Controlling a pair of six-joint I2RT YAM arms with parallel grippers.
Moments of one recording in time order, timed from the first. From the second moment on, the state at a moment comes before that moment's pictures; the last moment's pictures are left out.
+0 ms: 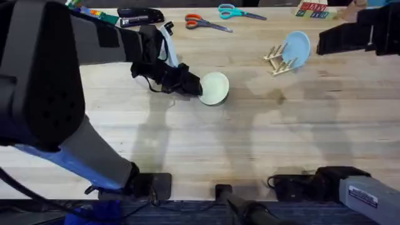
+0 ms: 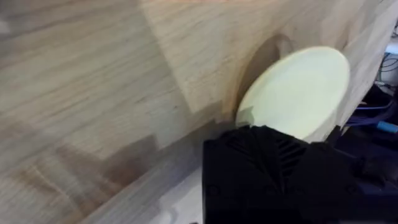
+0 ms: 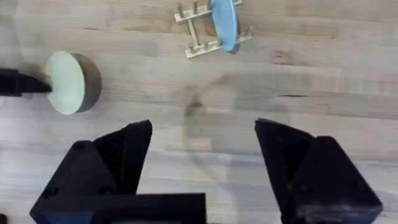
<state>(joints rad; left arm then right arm) -0.12 1.84 0.99 -0.61 0.79 -0.07 0.00 1.15 1.42 -1.27 -0.02 -0.03</state>
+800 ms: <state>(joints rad) -0.12 1.84 0.99 -0.61 0.78 -0.09 0.08 1.32 1.42 -1.26 -0.25 0.05</state>
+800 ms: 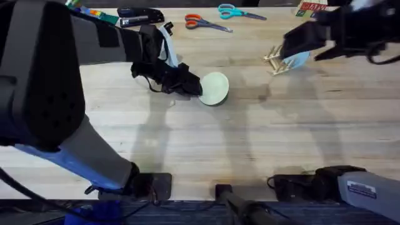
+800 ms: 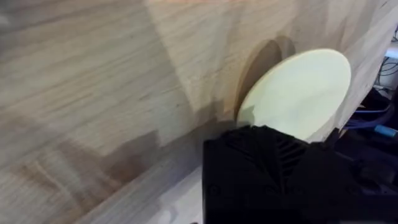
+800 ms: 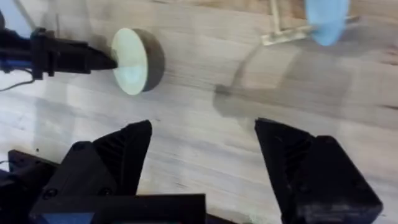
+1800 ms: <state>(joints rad) -0.12 1.84 0.99 -0.61 0.78 -0.09 0.33 1.79 1.42 -1.02 -0.36 0.19</state>
